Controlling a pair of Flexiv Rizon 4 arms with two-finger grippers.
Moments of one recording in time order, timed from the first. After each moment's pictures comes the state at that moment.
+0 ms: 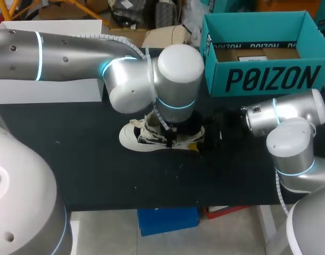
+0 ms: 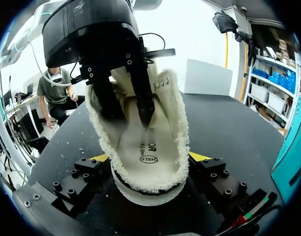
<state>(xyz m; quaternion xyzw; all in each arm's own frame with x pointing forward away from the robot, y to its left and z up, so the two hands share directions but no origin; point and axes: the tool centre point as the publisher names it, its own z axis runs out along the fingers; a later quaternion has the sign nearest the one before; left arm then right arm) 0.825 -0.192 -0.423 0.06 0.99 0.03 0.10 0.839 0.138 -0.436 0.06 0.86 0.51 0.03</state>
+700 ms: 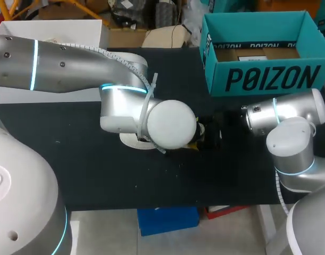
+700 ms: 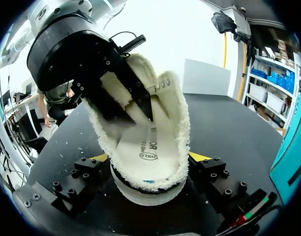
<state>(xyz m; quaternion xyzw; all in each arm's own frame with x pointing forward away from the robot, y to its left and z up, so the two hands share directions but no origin) 0.846 -0.190 -0.411 0.02 0.95 0.00 0.31 0.841 0.138 -0.436 0.06 0.86 0.51 0.03</state>
